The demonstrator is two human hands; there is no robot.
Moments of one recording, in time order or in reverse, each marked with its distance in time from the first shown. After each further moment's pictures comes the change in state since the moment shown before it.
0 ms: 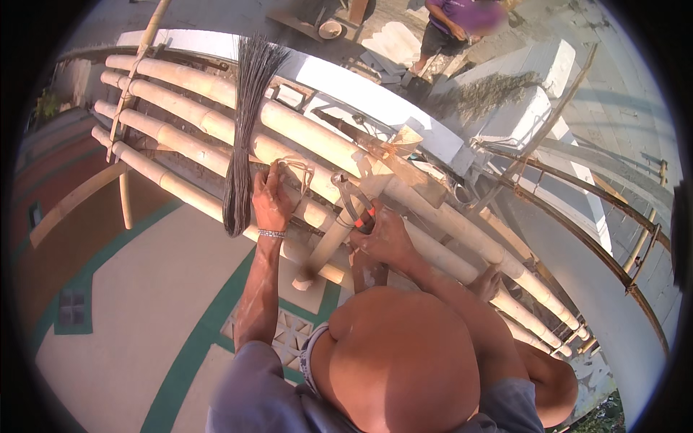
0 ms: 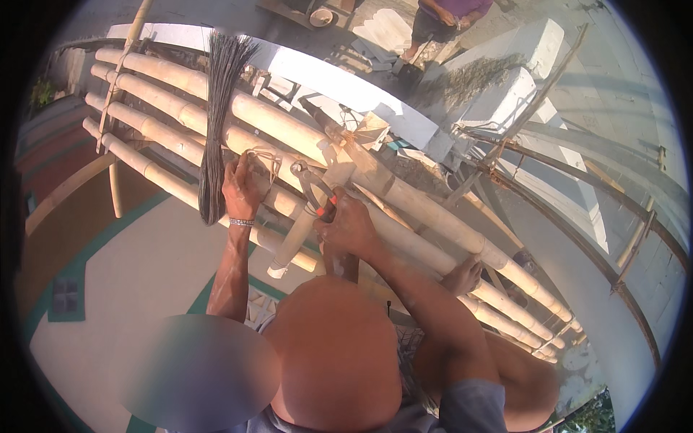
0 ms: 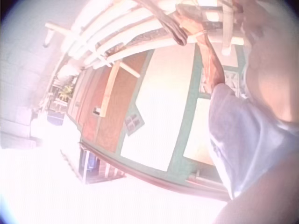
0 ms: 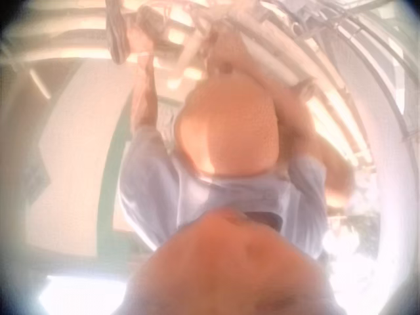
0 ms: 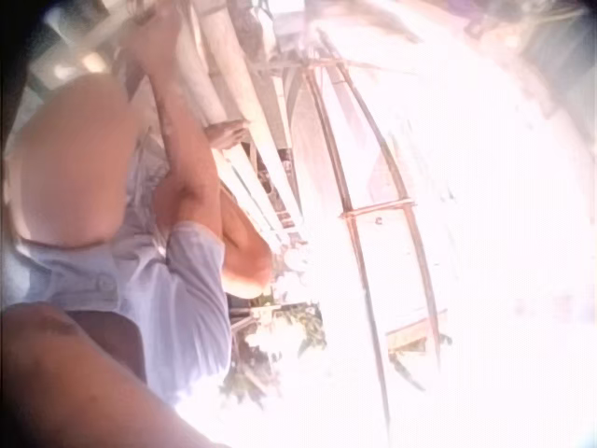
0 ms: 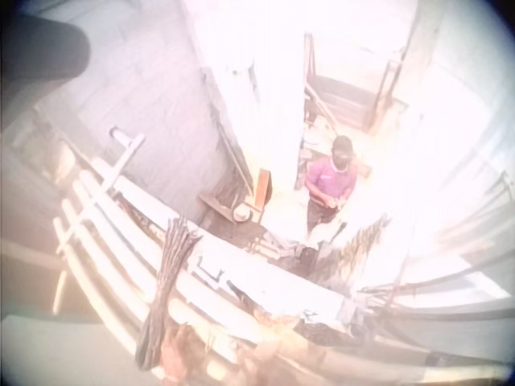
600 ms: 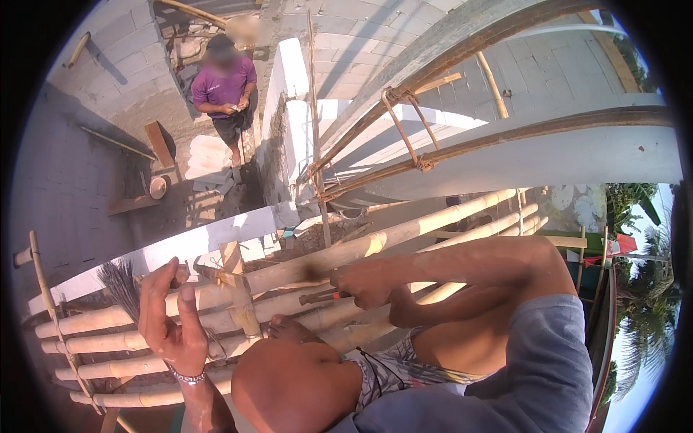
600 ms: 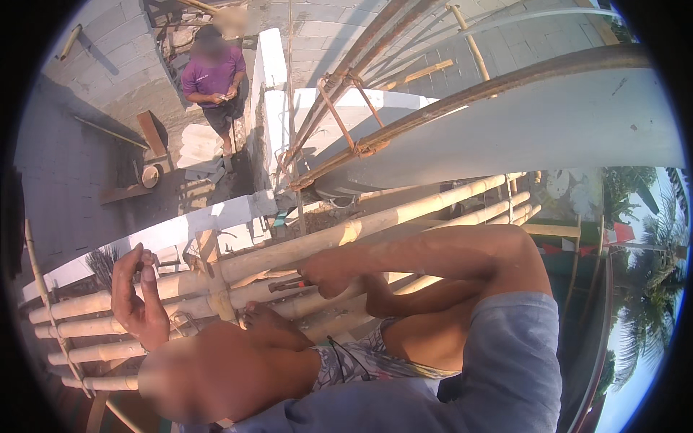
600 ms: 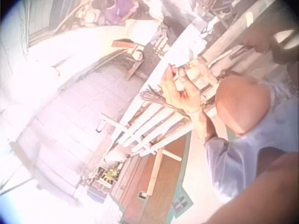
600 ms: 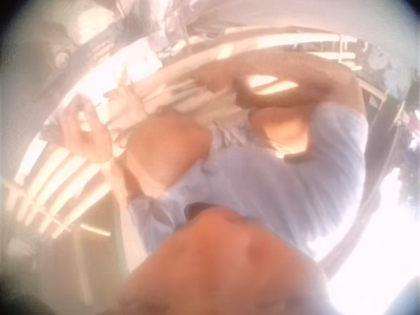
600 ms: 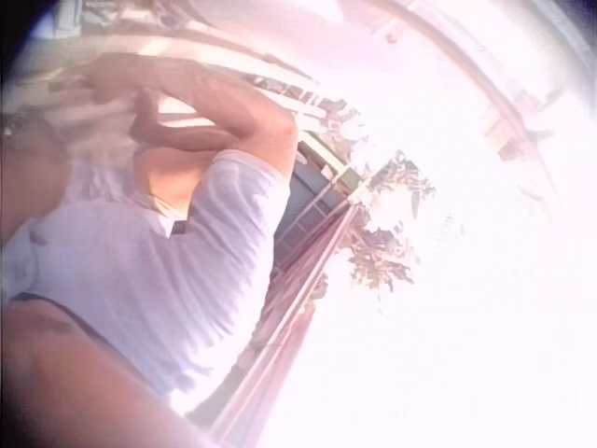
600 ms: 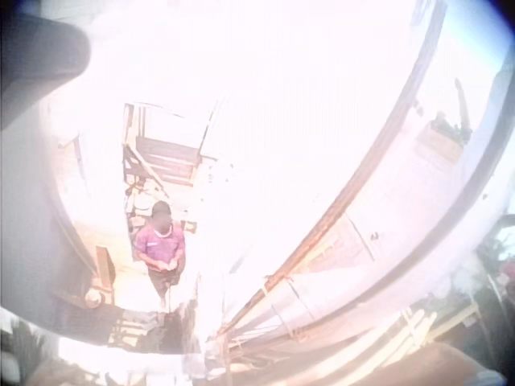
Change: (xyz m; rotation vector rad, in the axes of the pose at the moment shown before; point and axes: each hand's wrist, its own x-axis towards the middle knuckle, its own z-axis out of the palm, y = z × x) left_hand 0.113 0.255 -0.099 -0.600 -0.165 0.692; right_hand -0.143 0.000 -0.177 -0.672 -0.318 0.051
